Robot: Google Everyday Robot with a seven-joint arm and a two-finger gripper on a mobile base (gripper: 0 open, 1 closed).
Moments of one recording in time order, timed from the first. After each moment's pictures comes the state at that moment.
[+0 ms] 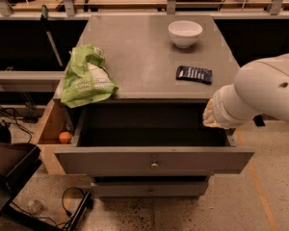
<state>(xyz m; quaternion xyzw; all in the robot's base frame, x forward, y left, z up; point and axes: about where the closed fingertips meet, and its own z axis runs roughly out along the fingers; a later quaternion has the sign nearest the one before) 0.528 -0.195 0.789 -0.70 0.67 -0.14 0.21</state>
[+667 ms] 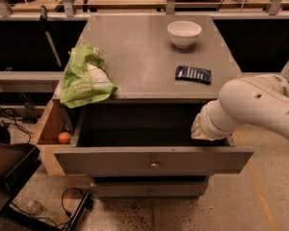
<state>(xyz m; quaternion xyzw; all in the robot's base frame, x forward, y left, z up) 0.535 -0.175 0.722 -0.69 0.69 -0.08 0.21</state>
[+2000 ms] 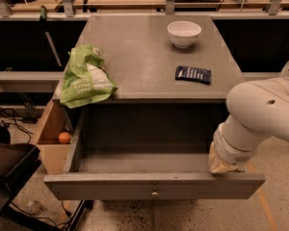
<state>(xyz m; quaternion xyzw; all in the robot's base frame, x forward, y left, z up) 0.427 -0.201 0.711 -0.72 0.69 0.00 0.06</state>
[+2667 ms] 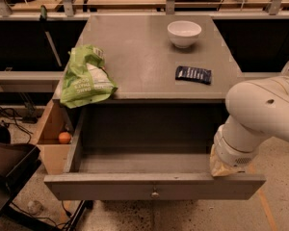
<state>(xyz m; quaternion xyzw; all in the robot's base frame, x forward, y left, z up) 0.412 -0.206 0.711 -0.72 0.69 0.01 0.03</state>
